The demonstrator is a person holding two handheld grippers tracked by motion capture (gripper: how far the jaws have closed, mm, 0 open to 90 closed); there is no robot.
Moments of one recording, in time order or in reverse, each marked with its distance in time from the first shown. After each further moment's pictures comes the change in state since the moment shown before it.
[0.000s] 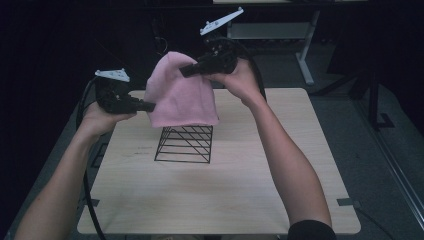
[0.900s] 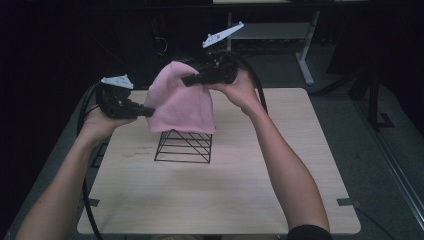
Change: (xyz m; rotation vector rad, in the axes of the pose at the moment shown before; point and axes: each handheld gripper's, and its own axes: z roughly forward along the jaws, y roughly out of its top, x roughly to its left) left arm -0.002 -0.012 0.007 0.060 0.055 0.042; right arm -0.004 -0.026 0.012 -0.009 0.023 0.004
